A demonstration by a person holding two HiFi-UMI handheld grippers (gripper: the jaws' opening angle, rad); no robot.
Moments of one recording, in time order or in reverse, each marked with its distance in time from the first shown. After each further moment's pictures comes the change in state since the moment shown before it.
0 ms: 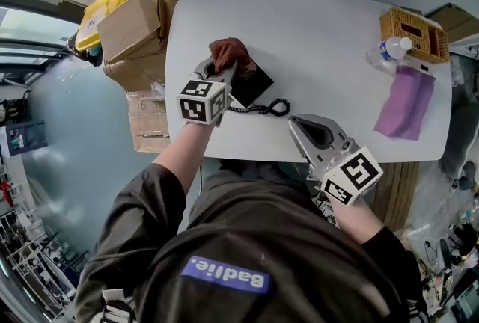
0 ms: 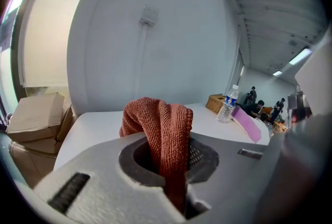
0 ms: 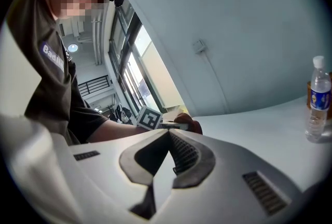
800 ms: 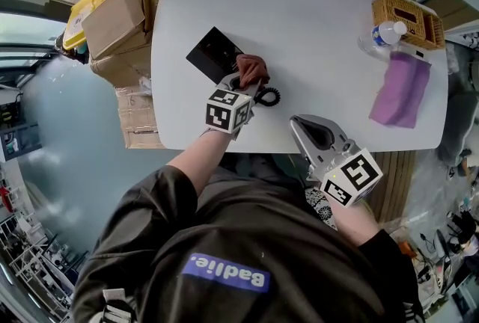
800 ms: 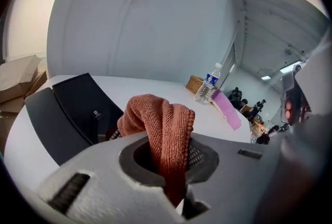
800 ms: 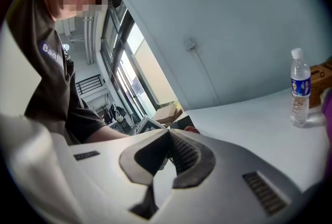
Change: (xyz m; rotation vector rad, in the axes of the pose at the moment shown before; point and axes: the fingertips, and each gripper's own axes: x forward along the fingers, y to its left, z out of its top) left arm 0.039 -0.098 -0.086 -0.069 0.162 -0.171; right arm -0.027 -0.014 -0.029 0.044 0.026 -0.071
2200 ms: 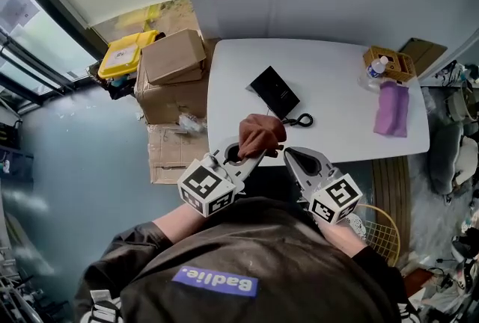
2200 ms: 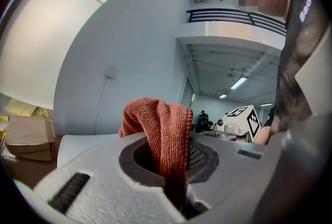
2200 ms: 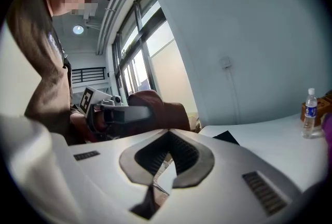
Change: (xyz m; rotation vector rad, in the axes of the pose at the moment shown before) left arm -0.370 -0.084 0.041 0.243 -0.444 -0.324; right arm 0.047 0.231 -0.001 -0.184 -0.128 -0.079
